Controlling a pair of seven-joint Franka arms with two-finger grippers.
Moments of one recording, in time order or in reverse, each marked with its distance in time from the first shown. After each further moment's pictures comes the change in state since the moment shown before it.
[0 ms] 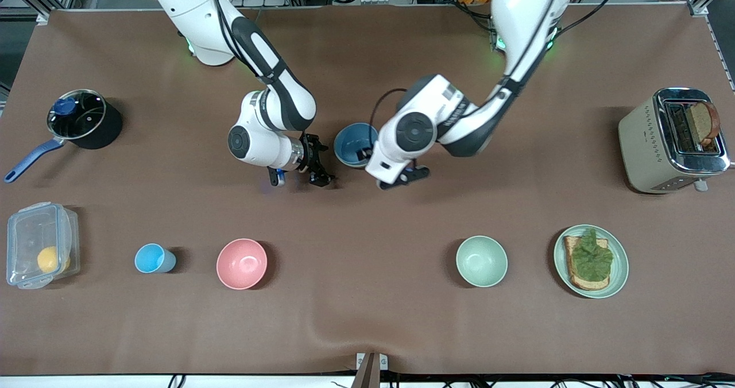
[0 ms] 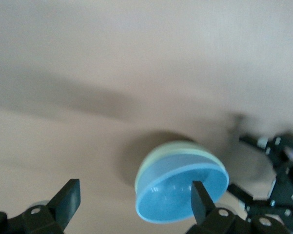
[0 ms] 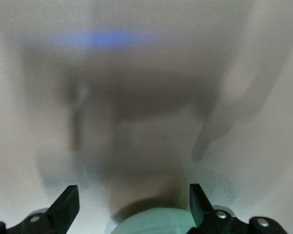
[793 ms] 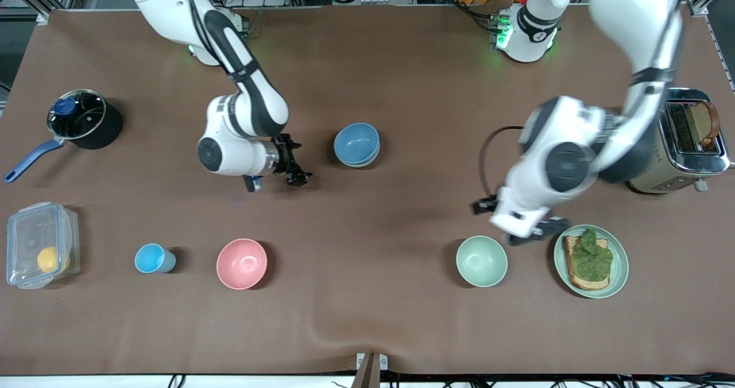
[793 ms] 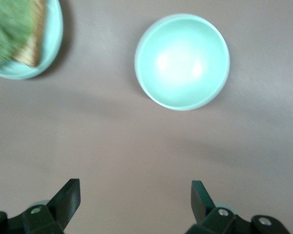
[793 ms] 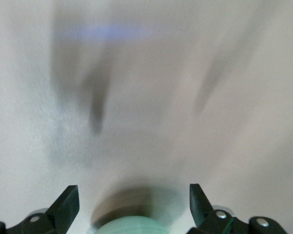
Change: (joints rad) left arm 0.357 -0.106 0.013 0.085 0.260 -0.185 0.336; right arm -0.011 -0.100 -0.161 0.004 -0.206 -0.297 -0.023
